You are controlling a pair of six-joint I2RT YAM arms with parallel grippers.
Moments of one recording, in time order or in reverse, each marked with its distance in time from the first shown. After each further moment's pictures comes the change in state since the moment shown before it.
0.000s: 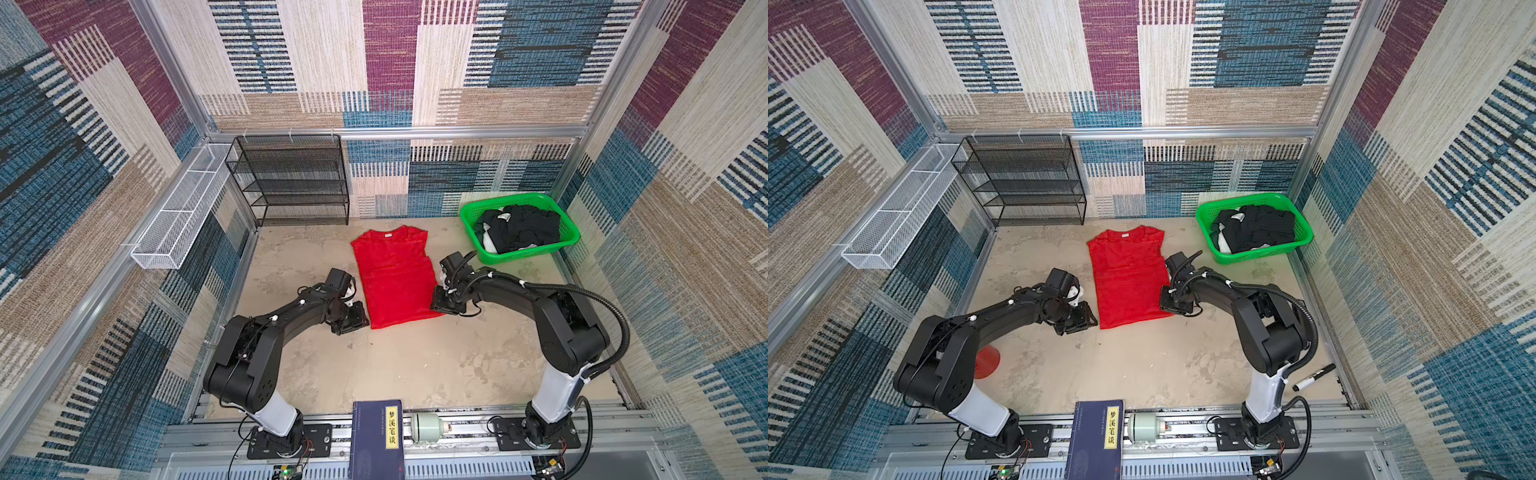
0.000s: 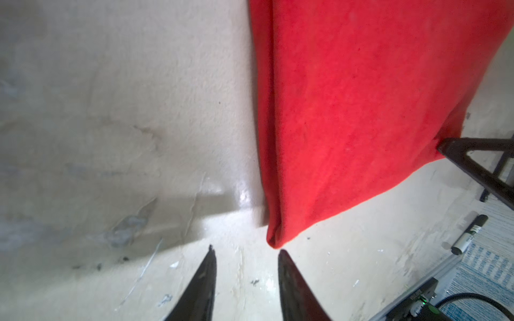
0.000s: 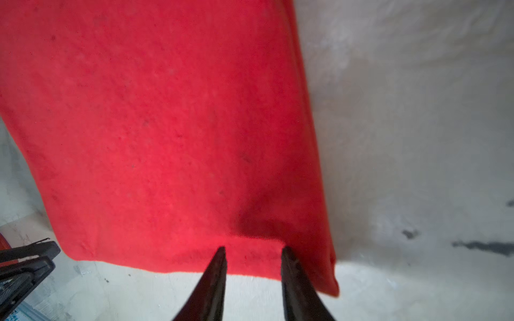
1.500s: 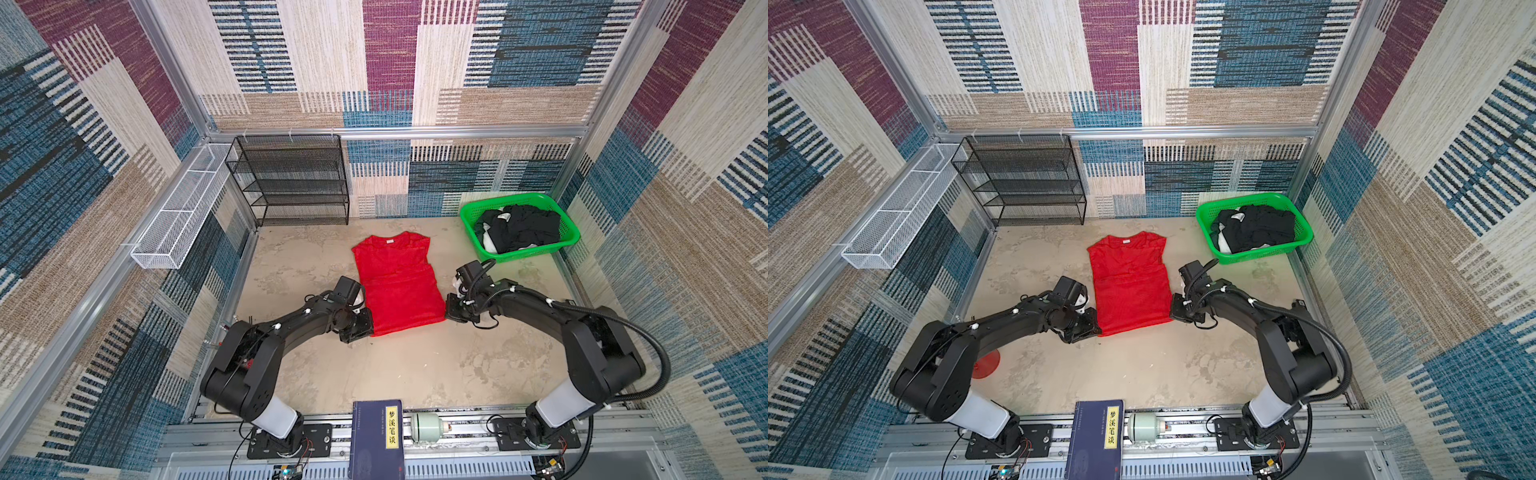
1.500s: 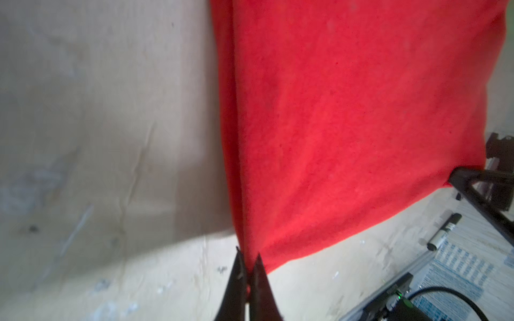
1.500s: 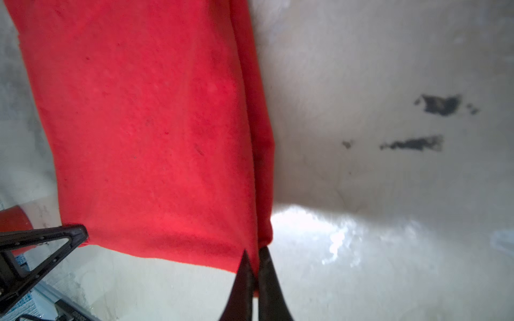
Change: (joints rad) left arm -0.115 -0.095 -0.089 0.039 0.003 -0.173; right arm -0.038 -0.282 -0.239 0.029 -0.036 -0.014
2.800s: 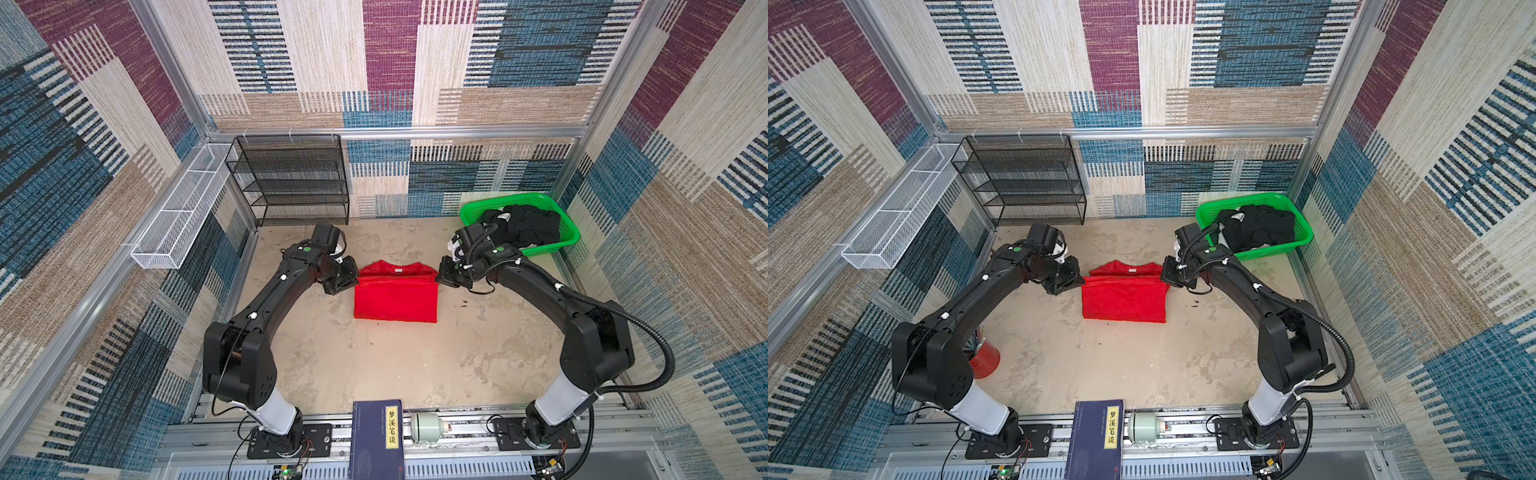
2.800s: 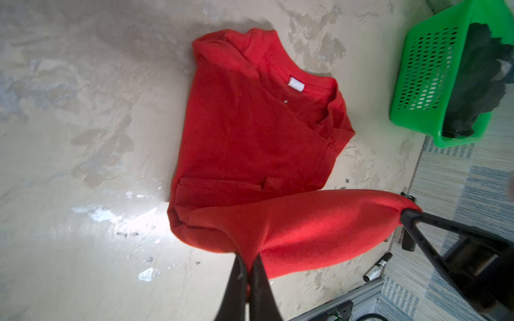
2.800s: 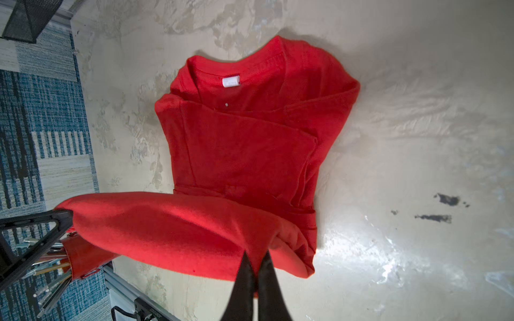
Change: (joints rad) left arm 0.199 0.161 0.639 -0.397 -0.013 0.080; right arm -0.029 0.190 0.489 -0.175 -0.036 0.044
